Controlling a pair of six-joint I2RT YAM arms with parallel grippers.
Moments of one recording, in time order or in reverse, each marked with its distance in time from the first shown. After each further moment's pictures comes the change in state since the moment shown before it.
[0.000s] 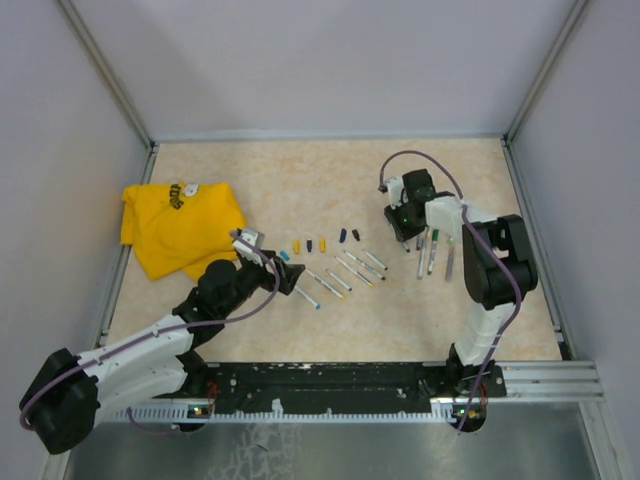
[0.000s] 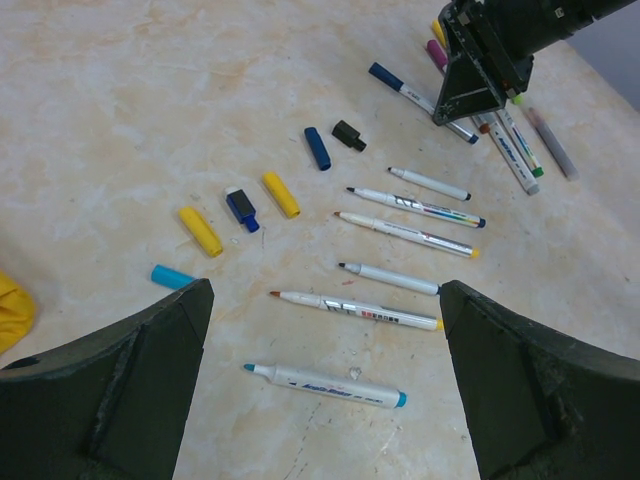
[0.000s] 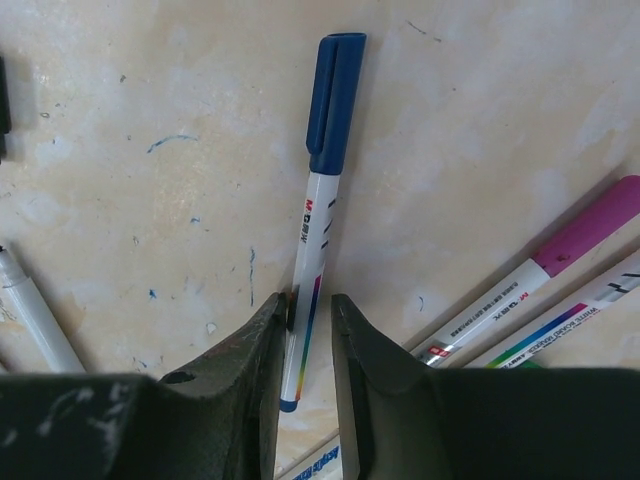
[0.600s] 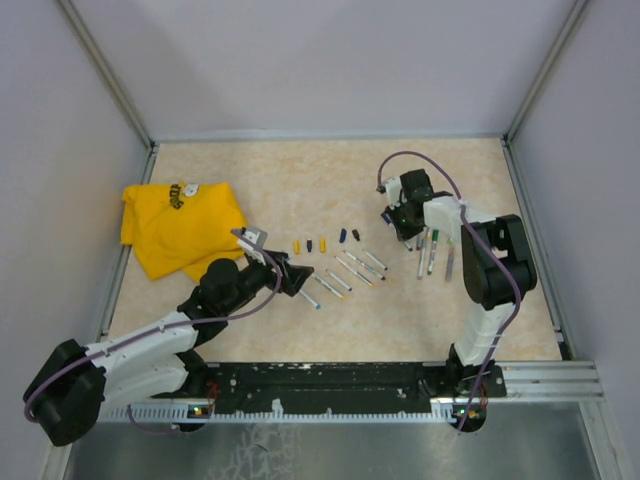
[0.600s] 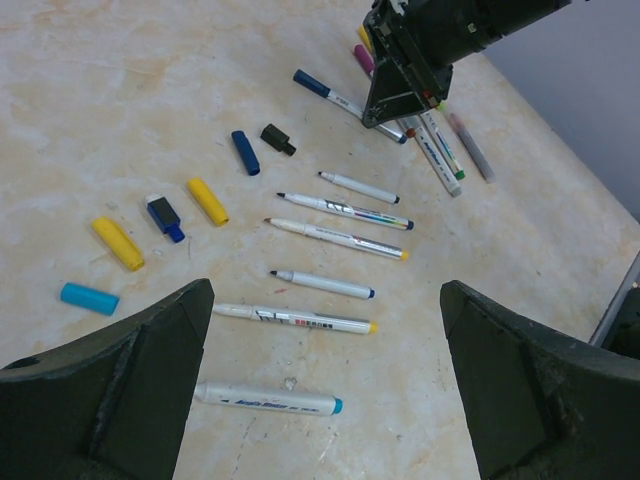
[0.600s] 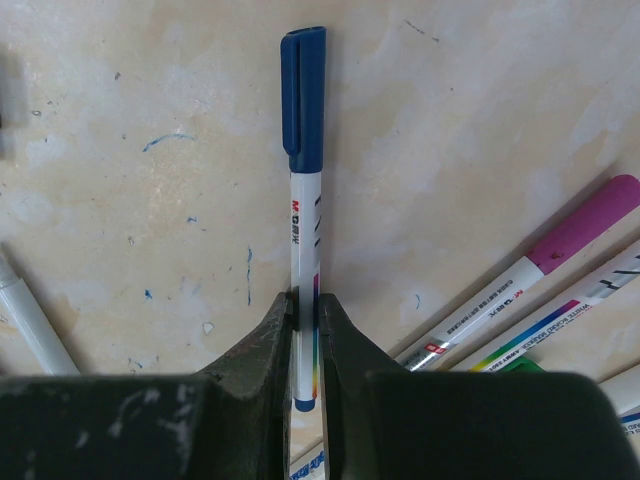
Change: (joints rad) left arm 0.000 0.060 0.000 0.098 0.119 -0.099; right arm 0.014 0.002 0.008 -0.010 0.037 -0.011
